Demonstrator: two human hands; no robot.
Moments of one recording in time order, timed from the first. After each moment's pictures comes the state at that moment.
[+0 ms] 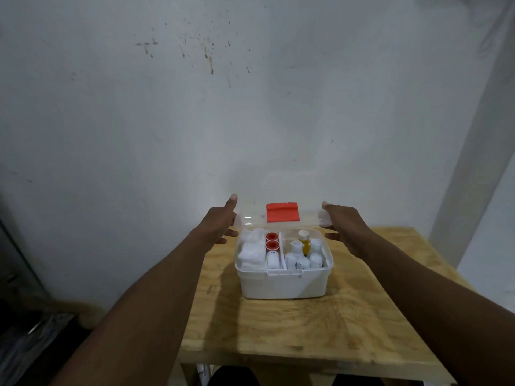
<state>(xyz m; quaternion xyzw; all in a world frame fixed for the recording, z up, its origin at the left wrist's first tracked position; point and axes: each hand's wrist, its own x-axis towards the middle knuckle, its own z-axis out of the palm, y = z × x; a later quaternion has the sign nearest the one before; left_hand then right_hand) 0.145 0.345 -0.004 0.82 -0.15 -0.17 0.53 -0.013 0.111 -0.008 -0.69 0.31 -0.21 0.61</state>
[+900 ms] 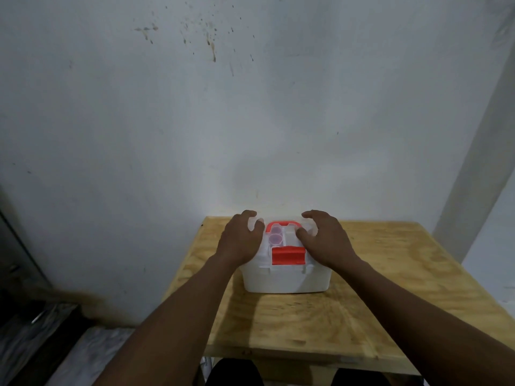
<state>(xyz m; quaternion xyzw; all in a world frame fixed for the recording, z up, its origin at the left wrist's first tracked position) 0.105 0.322 -0.053 0.87 -0.26 0.03 0.41 -0.015 0.157 -0.046 -0.91 0.20 -0.25 0.27</state>
